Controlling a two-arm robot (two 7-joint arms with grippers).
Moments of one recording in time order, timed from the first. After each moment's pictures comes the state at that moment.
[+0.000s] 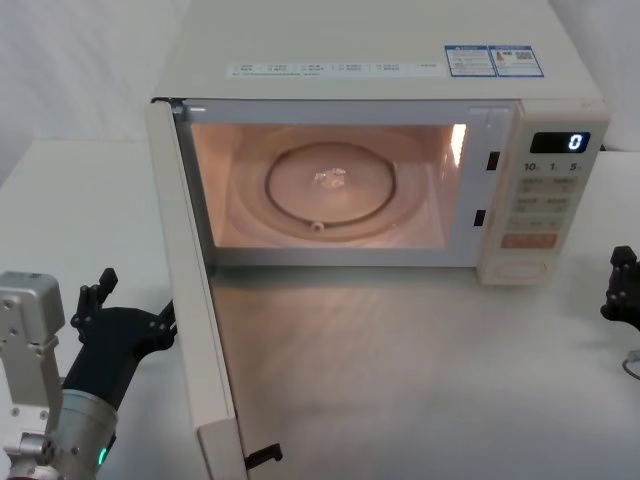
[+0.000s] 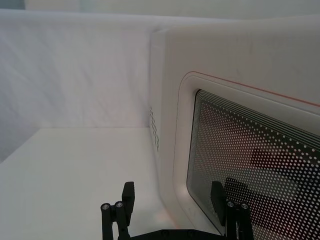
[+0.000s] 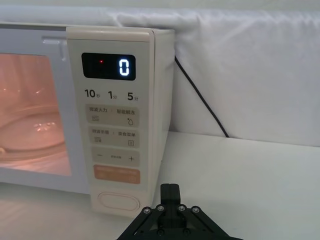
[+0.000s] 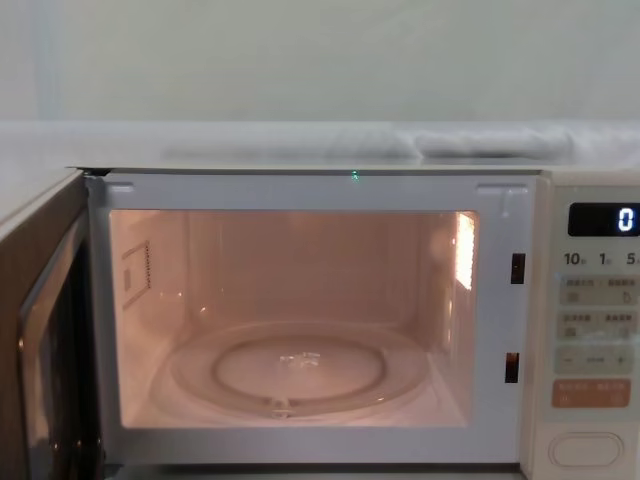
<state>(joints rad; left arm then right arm) 0.27 0.24 0.04 -1.85 -0.25 -0.02 -0.02 -0.13 0.16 0.01 -1.78 0.12 0.07 0.15</state>
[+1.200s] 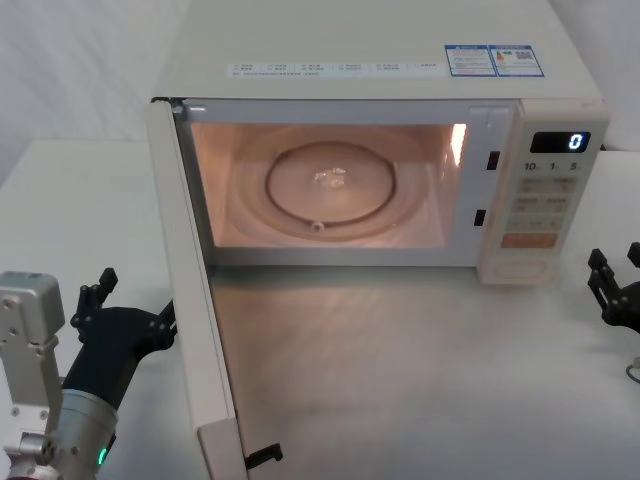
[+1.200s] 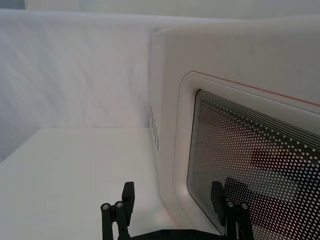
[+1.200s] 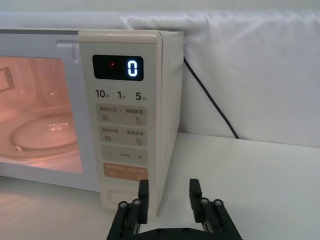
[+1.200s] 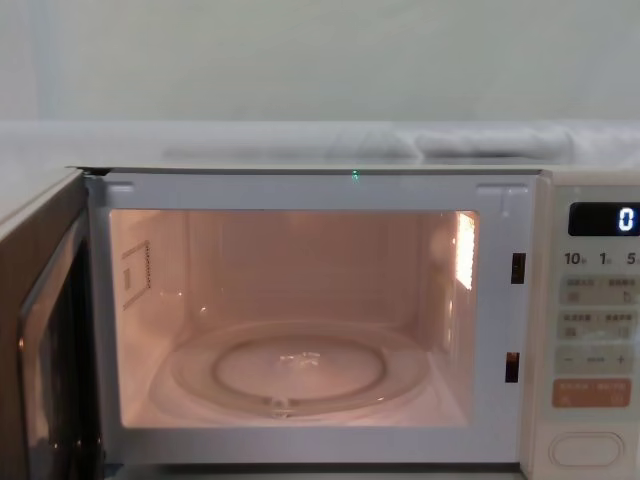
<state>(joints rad) 0.27 0.24 0.04 -1.85 -0.25 -0.02 -0.02 -0.14 0.19 0.01 -1.78 0.18 0.05 0.20</state>
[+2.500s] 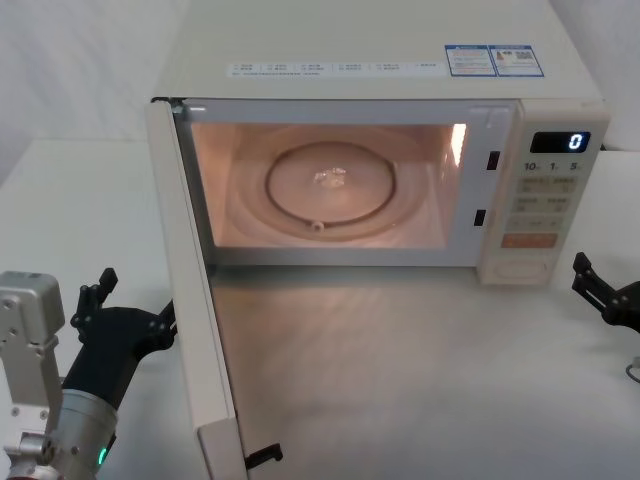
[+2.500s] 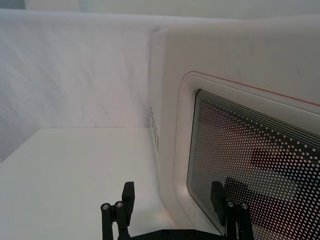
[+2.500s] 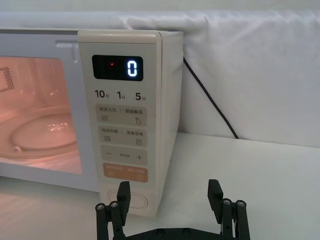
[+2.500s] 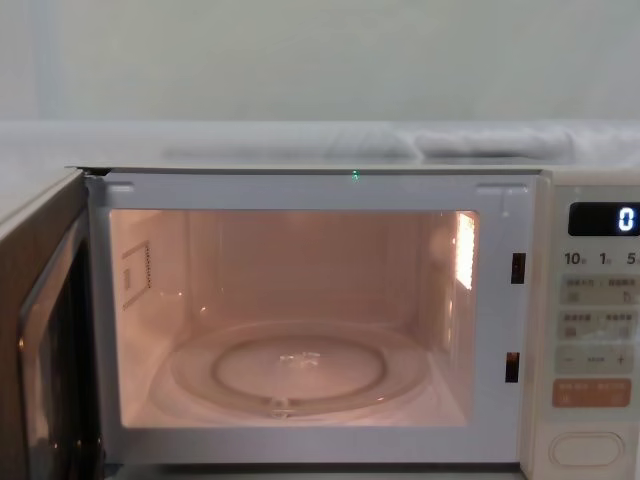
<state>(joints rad) 0.27 0.24 0.04 -1.85 -0.25 -0.02 -0.02 -0.14 0.19 0.01 -1.78 0.18 0.05 0.20</state>
